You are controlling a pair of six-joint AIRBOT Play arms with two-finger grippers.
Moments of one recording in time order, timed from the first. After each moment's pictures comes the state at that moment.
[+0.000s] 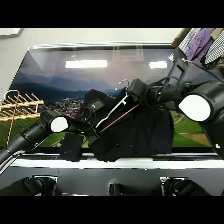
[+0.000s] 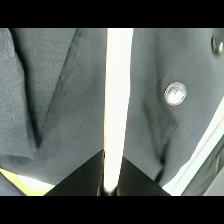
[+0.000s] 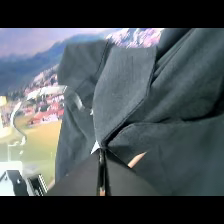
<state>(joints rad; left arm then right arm) -0.68 -1.17 1.01 1.24 -1.03 -1.24 0.57 -1.00 1.36 -1.53 1.13 2.45</state>
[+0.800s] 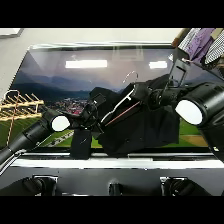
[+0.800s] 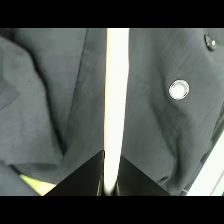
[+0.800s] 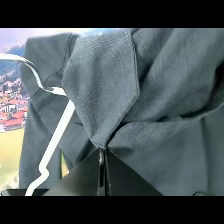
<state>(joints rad) -0.68 -1.18 1.02 1.18 -0.84 -1.13 0.60 -1.00 1.36 -1.71 1.22 2.43</state>
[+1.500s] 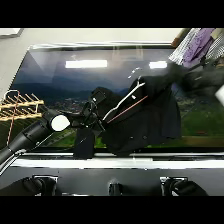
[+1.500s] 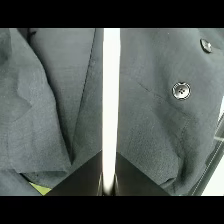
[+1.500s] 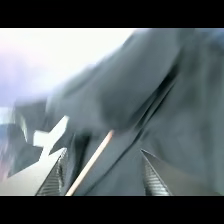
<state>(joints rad) -0.68 -1.18 1.02 1.14 -0.78 -1.10 0.34 -0.98 1.56 -1.79 1.33 2.32</state>
